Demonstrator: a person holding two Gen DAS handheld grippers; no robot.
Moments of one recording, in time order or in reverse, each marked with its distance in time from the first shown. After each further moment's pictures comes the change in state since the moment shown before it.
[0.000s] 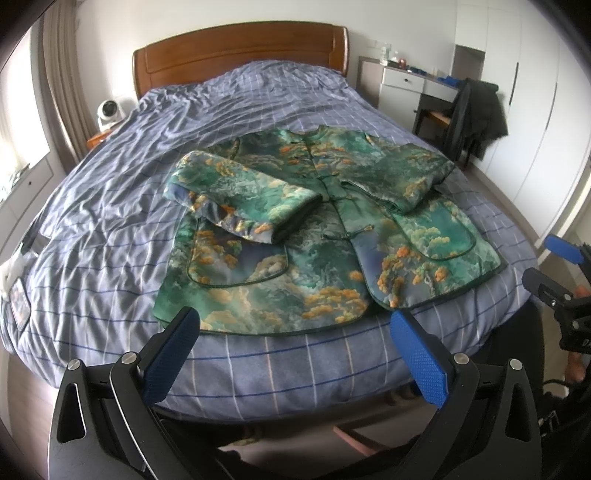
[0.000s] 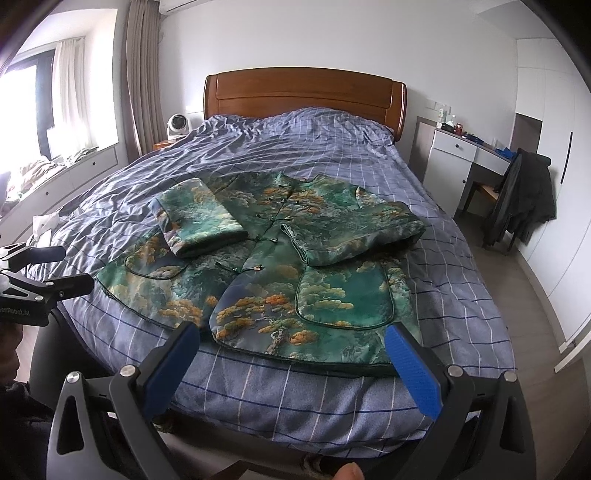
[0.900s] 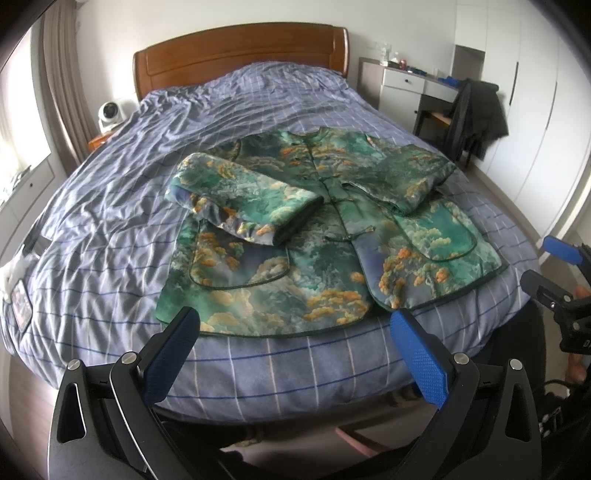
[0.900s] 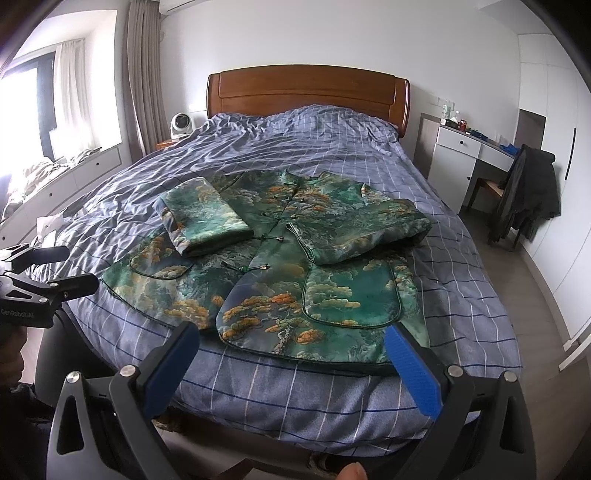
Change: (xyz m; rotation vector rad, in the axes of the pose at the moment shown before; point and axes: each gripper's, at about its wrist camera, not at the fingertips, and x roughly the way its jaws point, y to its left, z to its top) left arm 0.002 0.003 0.001 -0.001 0.000 0.002; right arm 0.003 0.001 0.005 0.011 0.022 0.028
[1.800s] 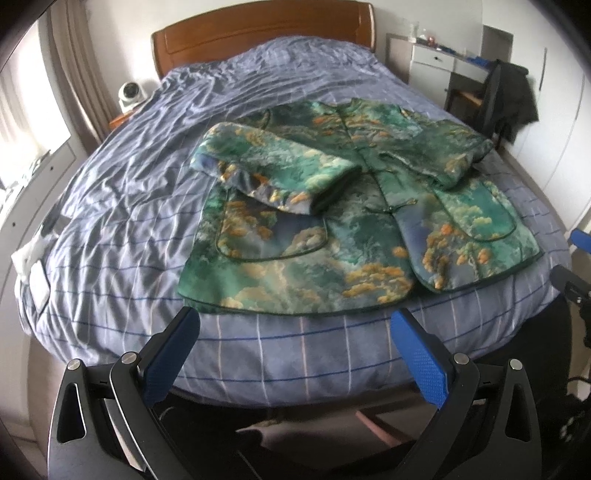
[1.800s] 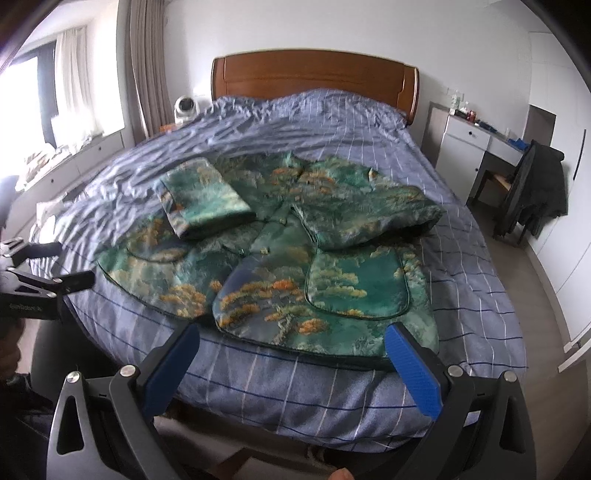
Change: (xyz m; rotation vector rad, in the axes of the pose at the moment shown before) left arm 0.024 0.012 -0.009 -0.024 0.113 0.118; right arm 0.023 -0.001 -0.003 -0.033 0.076 0.007
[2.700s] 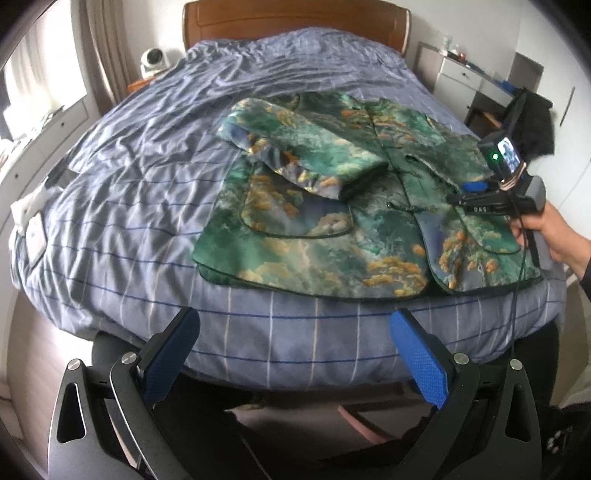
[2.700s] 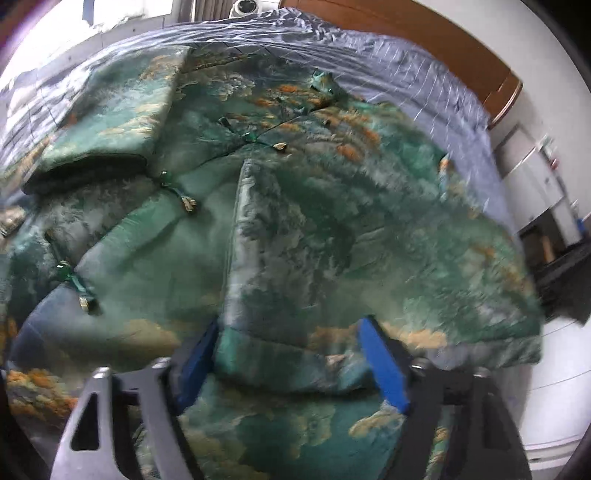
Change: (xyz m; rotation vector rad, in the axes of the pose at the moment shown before) left arm 0.005 0.026 -0.009 -0.133 0.045 -0.019; right arm 0.267 -0.054 0.100 -0.376 0.279 0.047
